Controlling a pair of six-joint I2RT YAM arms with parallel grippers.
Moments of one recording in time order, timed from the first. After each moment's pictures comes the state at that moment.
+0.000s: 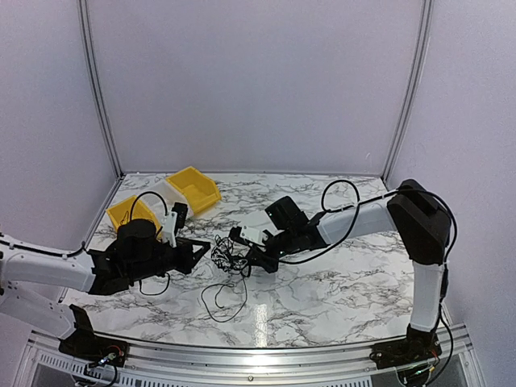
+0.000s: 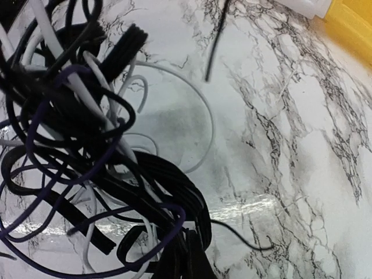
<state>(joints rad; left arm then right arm) -0.91 1.28 0.46 0.50 -0.04 -0.53 0.83 2.02 1.22 -0.07 -0.41 -0.42</state>
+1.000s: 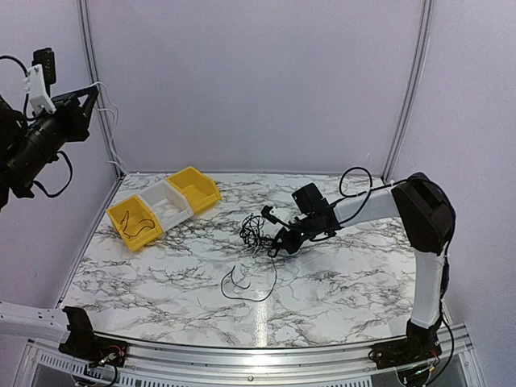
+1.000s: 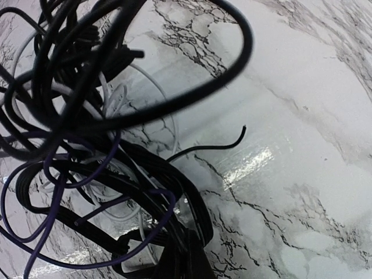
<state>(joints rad) -0.90 0.87 1.35 -0.27 -0.64 0.01 0.61 2.04 1.24 -0.14 -0.37 -0.25</state>
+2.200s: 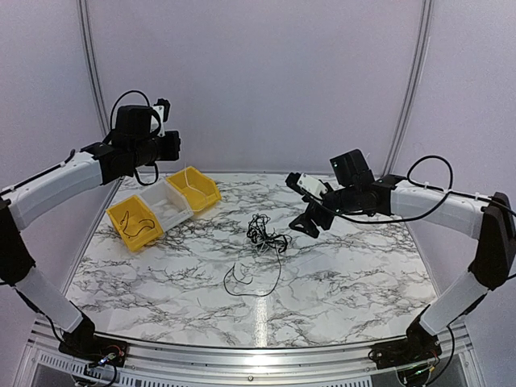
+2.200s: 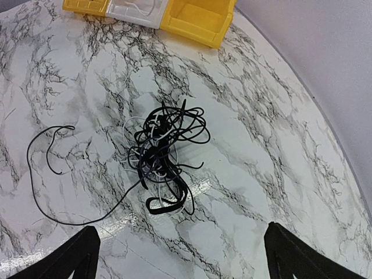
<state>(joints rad) -0.49 1.52 1.37 -0.19 -0.19 -0.21 0.59 1.53 1.15 -0.35 -0.27 -0.47</state>
